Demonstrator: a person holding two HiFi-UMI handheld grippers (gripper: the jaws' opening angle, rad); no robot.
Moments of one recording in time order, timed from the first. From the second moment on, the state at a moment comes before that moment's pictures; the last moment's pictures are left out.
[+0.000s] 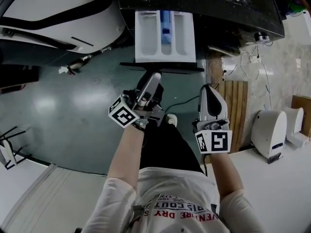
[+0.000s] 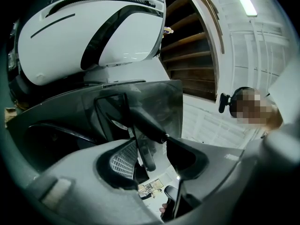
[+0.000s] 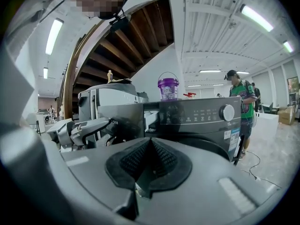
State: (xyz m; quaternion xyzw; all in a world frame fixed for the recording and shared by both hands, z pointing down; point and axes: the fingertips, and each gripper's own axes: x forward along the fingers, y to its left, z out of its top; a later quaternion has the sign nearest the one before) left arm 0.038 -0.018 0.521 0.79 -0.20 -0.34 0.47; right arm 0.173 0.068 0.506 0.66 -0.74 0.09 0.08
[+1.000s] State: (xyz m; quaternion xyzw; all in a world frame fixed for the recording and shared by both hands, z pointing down) left arm 0.022 0.032 0.507 0.81 -0.23 -0.26 0.48; right arm 0.145 0.076 0.471 0.64 -0.76 0.08 0.07
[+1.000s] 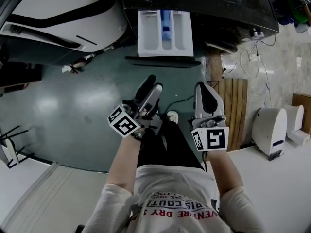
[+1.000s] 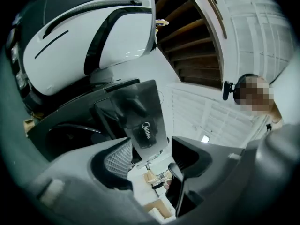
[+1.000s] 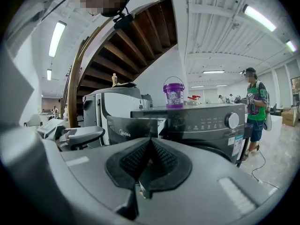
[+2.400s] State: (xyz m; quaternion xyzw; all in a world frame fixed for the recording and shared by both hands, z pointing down) left arm -0.035 0.067 0.238 0.93 -0.35 0.07 0.01; right arm 0.133 0.099 0.221 0.57 -0.82 -0.04 0.05
